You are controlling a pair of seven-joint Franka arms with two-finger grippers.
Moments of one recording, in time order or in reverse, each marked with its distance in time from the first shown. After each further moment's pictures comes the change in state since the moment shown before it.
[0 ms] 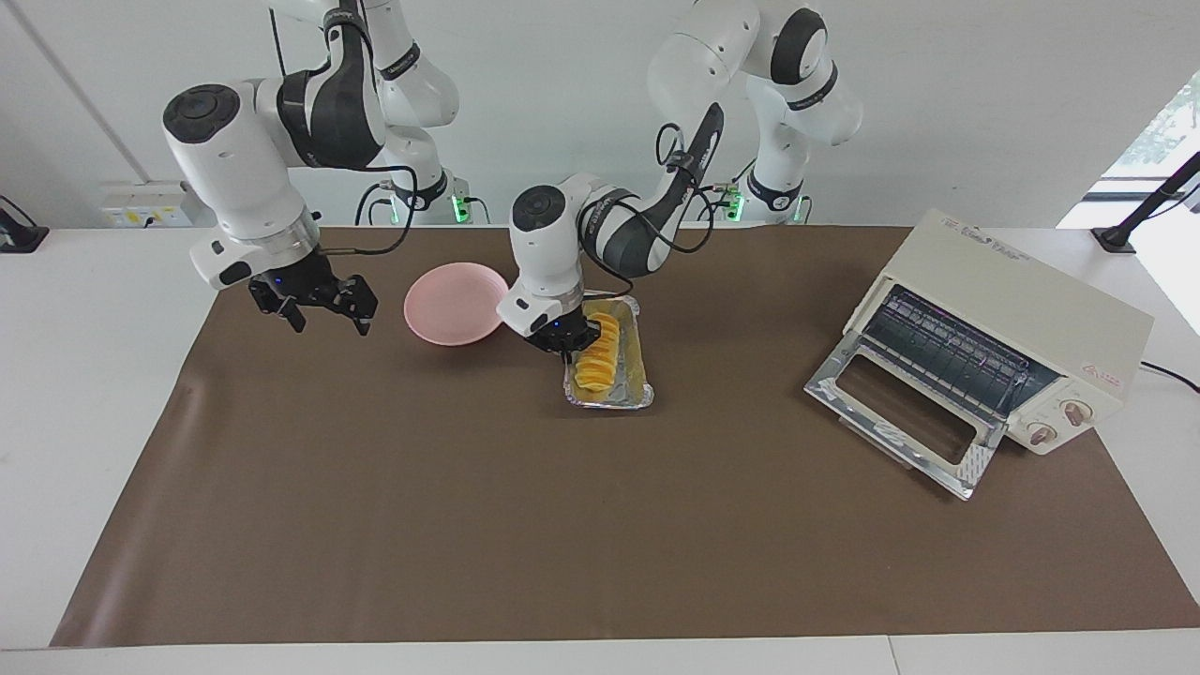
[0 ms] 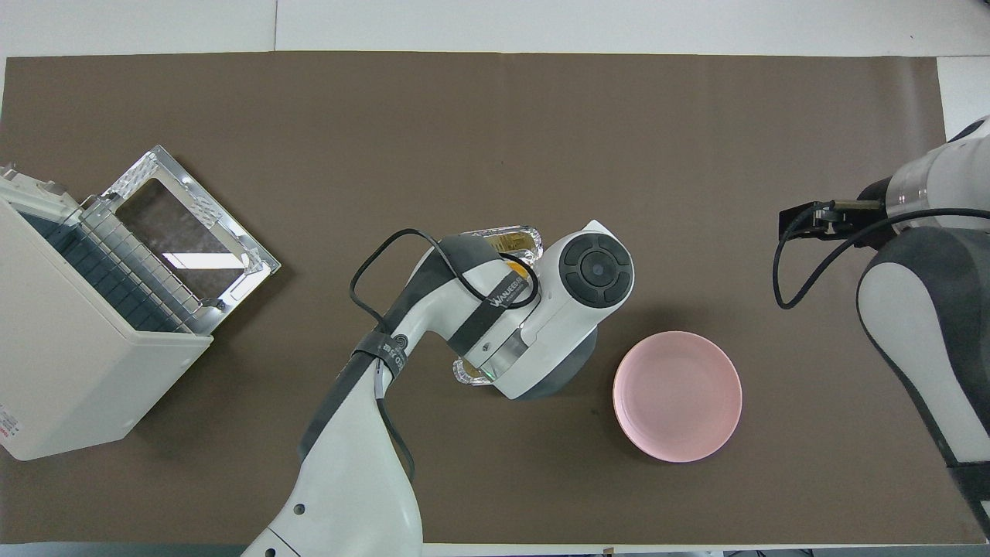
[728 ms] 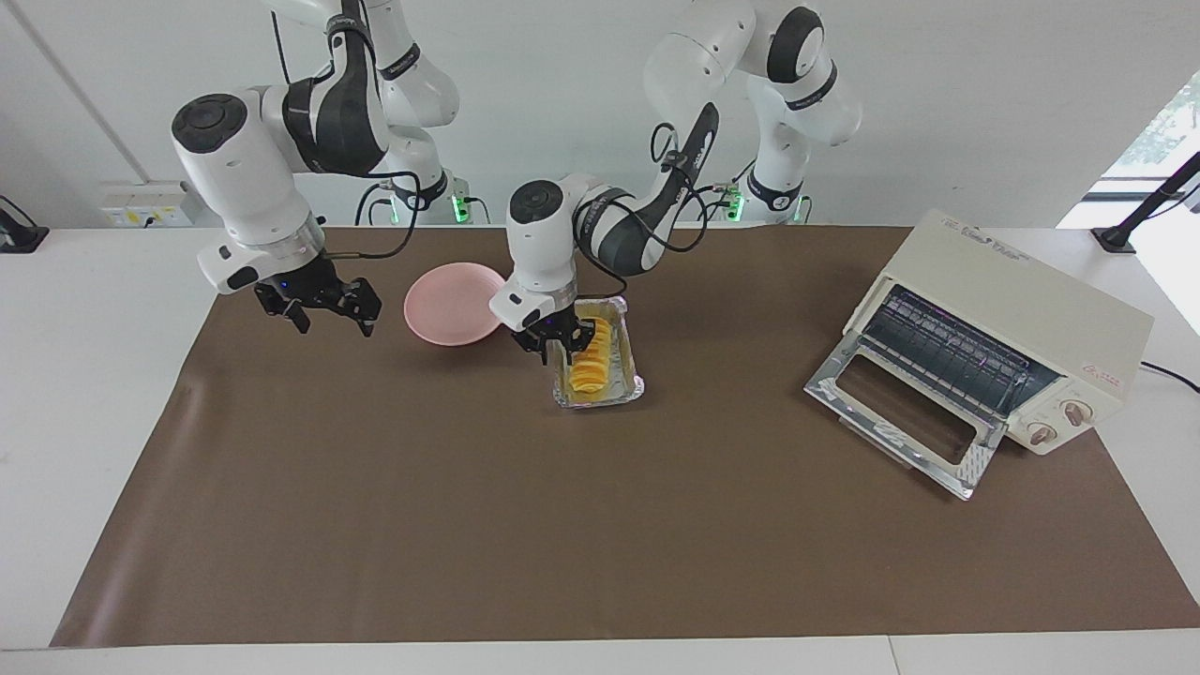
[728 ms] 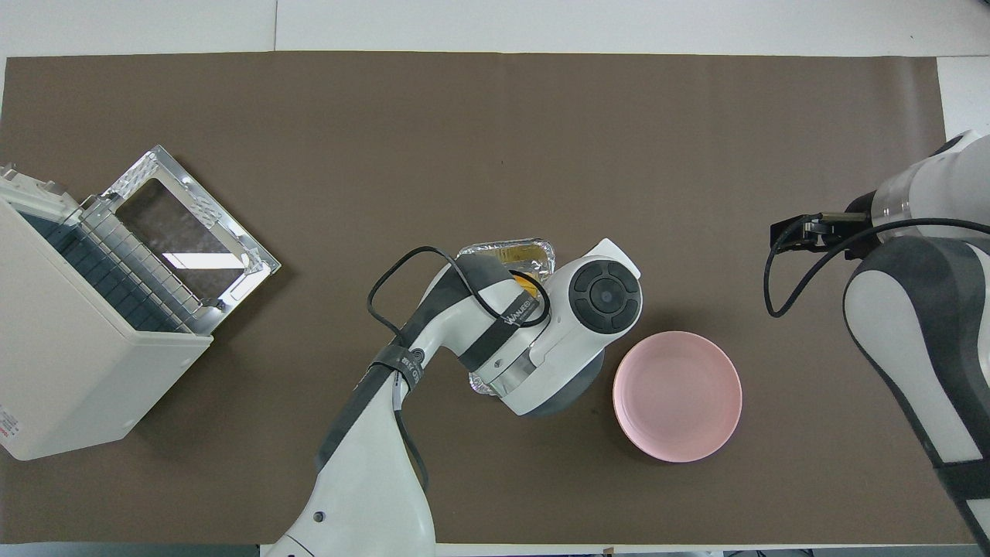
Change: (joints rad) left arm -0.005 -0.001 0.024 0.034 -0.037 0.024 0.001; right arm 0.000 -0.003 0.000 -0.022 0.000 0.014 0.000
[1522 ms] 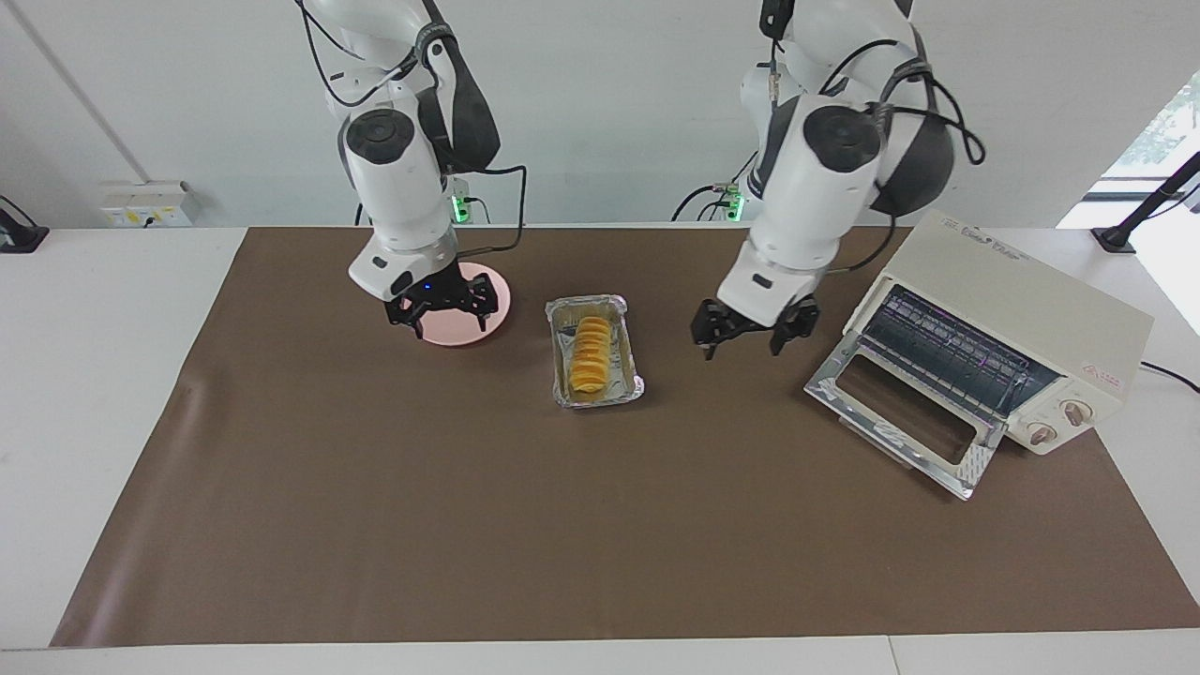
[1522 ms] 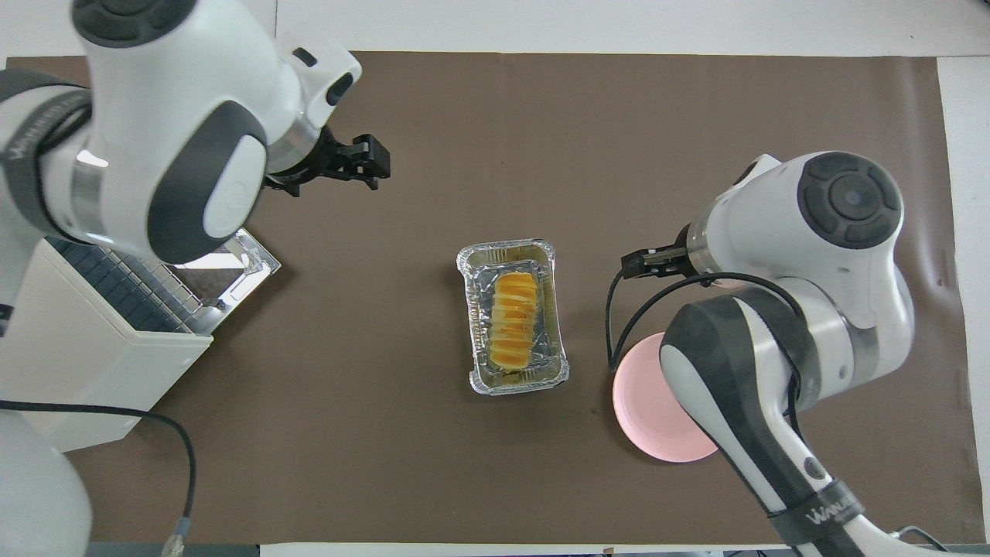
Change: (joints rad) left arm 0.492 -0.261 0.024 0.124 -0.052 -0.420 0.477; right arm 0.302 0.071 0.018 -0.039 0.005 0.136 0.117
